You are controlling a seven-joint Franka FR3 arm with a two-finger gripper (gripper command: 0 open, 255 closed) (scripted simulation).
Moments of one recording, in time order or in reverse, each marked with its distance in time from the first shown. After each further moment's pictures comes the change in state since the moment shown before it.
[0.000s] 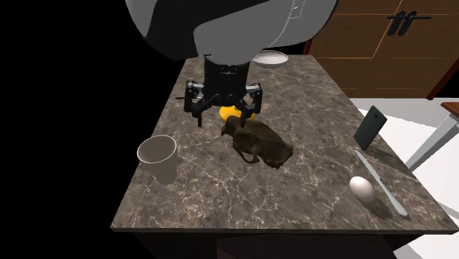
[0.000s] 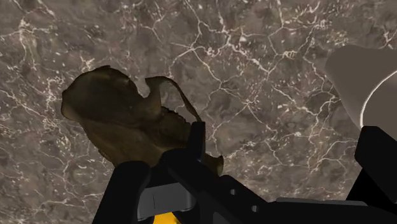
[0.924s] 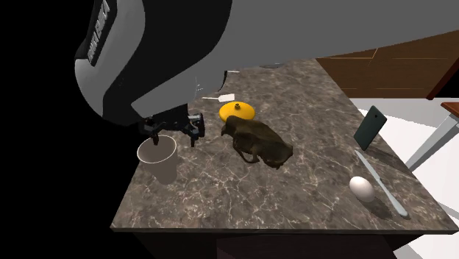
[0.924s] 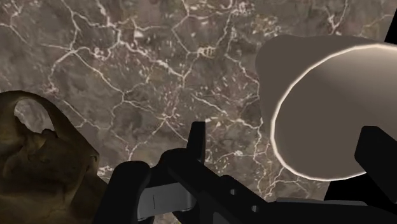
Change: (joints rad) arm -0.018 0.403 0.232 0.129 -0.095 0.283 0.297
